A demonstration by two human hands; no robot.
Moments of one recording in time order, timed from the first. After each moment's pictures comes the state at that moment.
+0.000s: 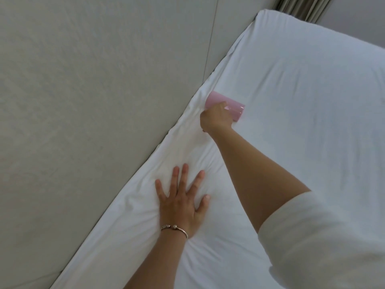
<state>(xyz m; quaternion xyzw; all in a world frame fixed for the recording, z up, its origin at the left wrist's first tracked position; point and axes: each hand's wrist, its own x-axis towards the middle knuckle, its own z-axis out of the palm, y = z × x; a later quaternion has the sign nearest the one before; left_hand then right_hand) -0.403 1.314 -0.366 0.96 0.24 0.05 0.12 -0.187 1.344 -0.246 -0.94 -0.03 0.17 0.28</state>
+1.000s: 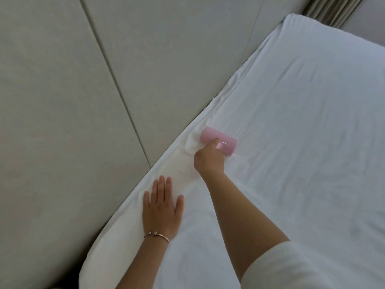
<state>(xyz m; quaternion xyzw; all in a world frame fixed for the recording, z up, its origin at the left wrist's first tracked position) -0.681 1.311 -0.320 0.91 0.39 -0.05 0.16 -0.507 1.296 -0.229 -0.93 -0.05 0.25 0.25</state>
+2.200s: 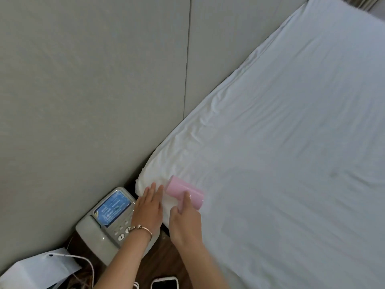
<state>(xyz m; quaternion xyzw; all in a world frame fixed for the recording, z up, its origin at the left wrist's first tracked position) -0.922 1.262 -0.268 0.88 0.37 -0.17 0.23 -0.850 1.165 -0.162 -0.84 -0.11 0.43 0.32</state>
